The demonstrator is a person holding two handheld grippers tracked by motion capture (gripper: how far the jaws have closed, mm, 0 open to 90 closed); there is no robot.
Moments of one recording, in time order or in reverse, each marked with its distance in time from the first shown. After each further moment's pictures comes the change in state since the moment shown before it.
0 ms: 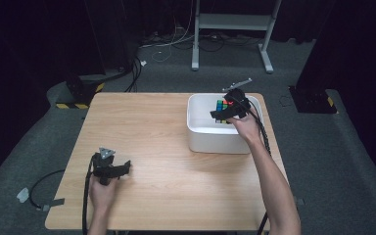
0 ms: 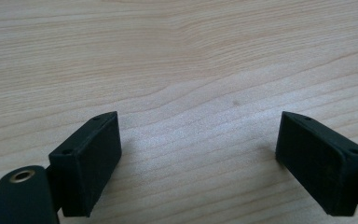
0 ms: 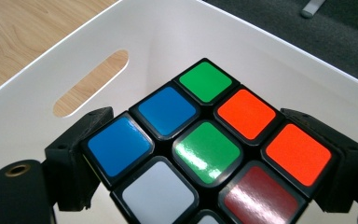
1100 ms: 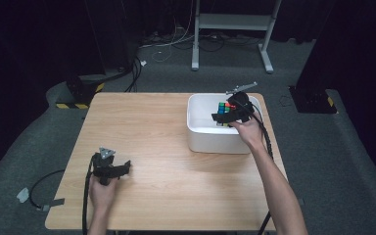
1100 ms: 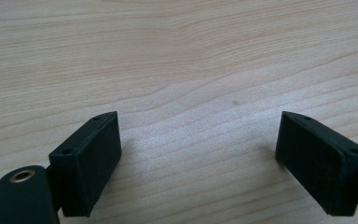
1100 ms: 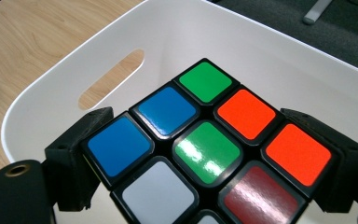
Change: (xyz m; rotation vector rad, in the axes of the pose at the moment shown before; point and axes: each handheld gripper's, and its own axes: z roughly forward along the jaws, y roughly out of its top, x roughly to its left) left arm 0.000 0.000 0.000 0.000 0.000 0.003; right arm 0.009 -0.011 -0.018 -0.039 0.015 0.018
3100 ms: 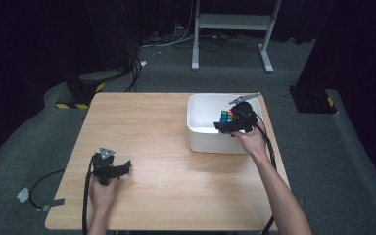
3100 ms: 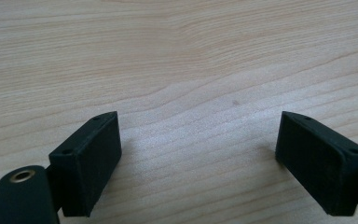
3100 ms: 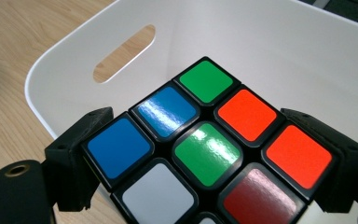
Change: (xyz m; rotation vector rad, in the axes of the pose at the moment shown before) left arm 0.000 0.000 0.000 0.001 -0.001 0.000; right arm 0.011 -0.027 -0.011 -0.007 -0.002 0.008
